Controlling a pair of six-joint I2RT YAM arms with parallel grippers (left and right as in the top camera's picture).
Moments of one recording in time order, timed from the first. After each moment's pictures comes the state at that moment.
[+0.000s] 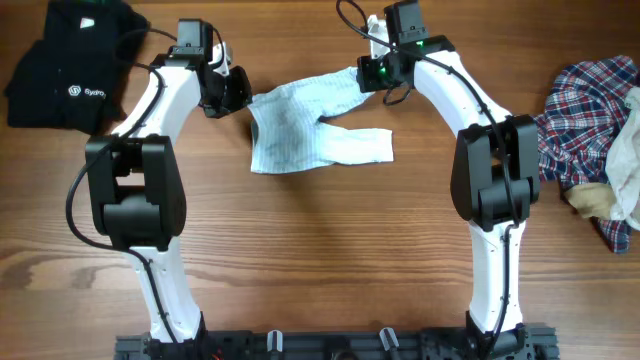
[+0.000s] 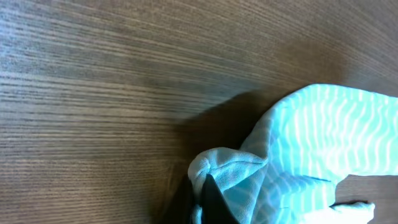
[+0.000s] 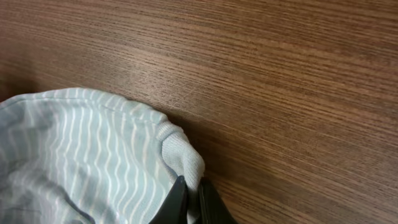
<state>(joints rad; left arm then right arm) -0.05 2.18 1.65 -0.68 0.35 -0.38 0.25 2.36 1.91 -0.63 -0.29 0.04</state>
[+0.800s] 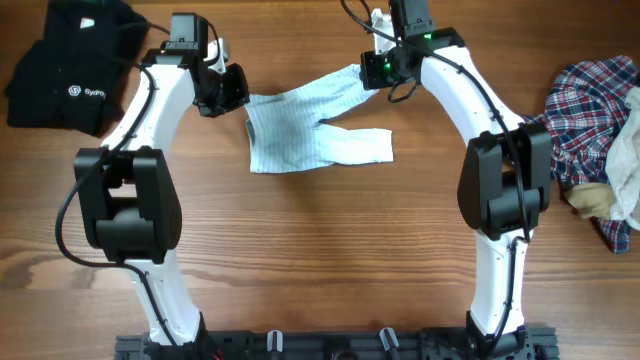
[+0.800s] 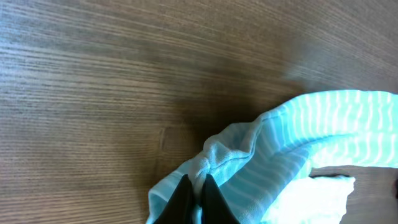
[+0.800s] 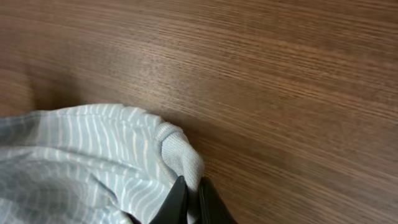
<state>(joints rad) -0.05 2.10 1.65 -0.77 0.35 -0.36 0.25 2.28 1.91 -0.72 -0.29 0.04</state>
